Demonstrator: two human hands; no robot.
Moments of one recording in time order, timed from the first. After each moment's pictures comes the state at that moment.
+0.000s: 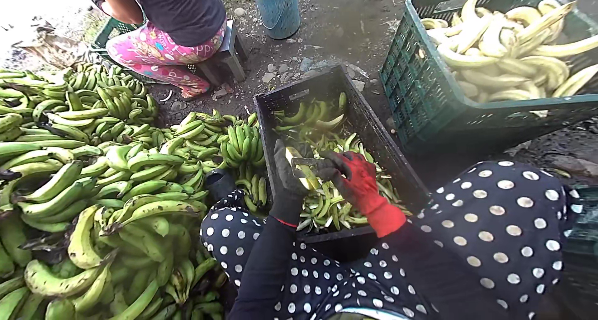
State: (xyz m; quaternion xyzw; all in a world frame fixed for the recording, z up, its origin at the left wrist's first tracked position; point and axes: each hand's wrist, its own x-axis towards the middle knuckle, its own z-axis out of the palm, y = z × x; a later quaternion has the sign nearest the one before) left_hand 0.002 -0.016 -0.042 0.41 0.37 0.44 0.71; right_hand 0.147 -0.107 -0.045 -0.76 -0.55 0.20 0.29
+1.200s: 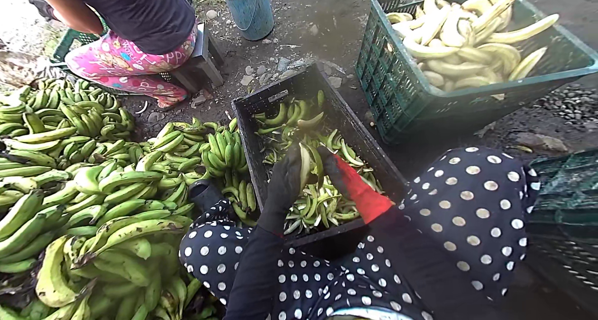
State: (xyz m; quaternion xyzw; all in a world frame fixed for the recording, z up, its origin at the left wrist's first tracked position) left_hand 0.012 -0.029 -0.011 0.76 0.40 0.25 0.45; right_hand 0.167 -0.102 -0.063 -0.73 -0.42 0.41 0.35
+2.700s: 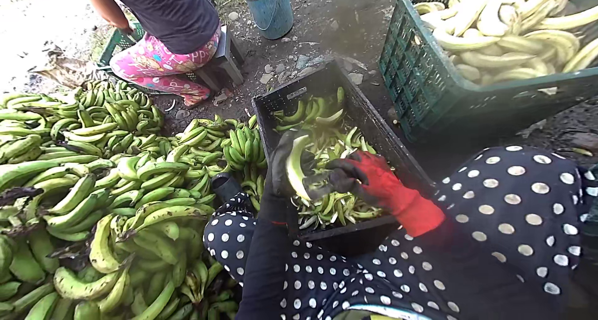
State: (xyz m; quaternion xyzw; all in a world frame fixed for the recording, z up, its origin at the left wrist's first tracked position) left_hand -0.014 -0.008 0.005 0.52 0.27 0.33 0.74; right_hand 0.183 -0.133 -0.036 -0.66 -0.65 0.26 0.25
